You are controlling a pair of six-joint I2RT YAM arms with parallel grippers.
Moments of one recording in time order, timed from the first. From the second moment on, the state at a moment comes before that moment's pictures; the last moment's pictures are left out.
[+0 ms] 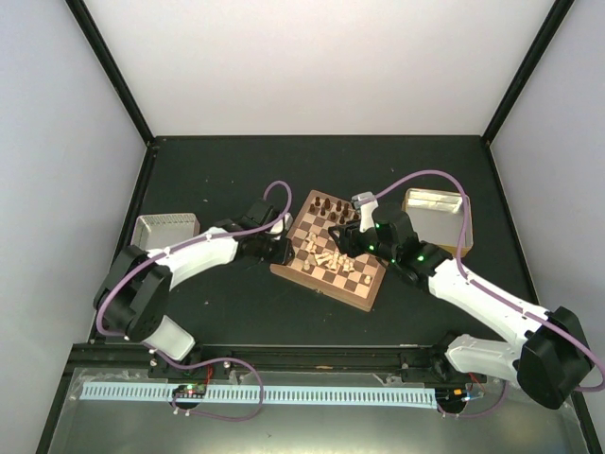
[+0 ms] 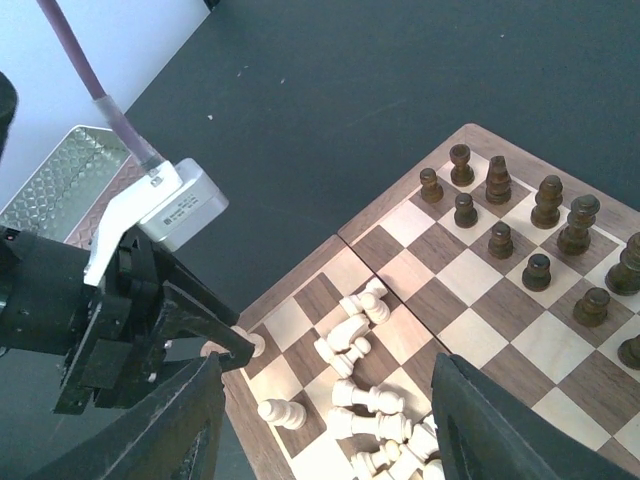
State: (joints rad) left arm -0.59 1.55 0.89 -0.42 0.20 -0.40; right arm 0.69 1.15 0.75 -0.12 -0.09 0.38
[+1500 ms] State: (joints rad) left arm -0.59 0.33 0.82 -0.43 -0.21 -0.15; right arm 0.72 1.86 1.31 -0.54 -0.06 0.42
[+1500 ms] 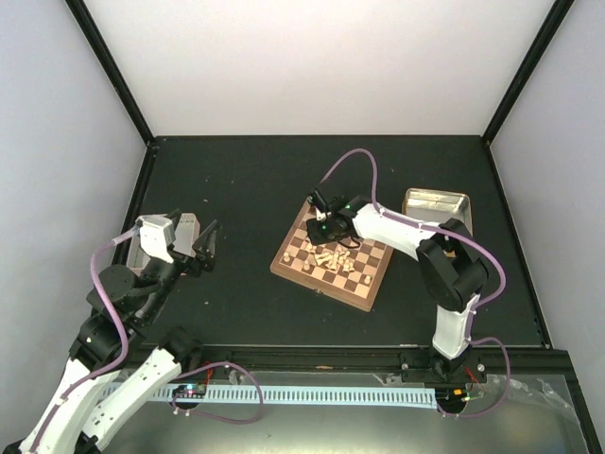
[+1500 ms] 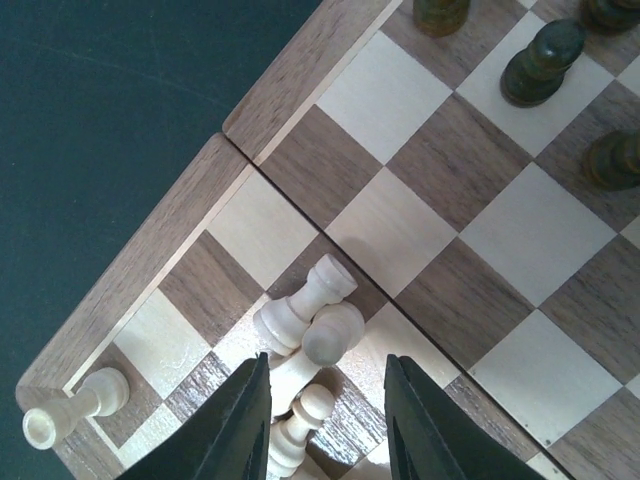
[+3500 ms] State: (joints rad) left arm -0.59 0.31 0.72 -0.40 -0.19 -0.18; right arm 0.86 1.99 1.46 -0.60 -0.06 0.33
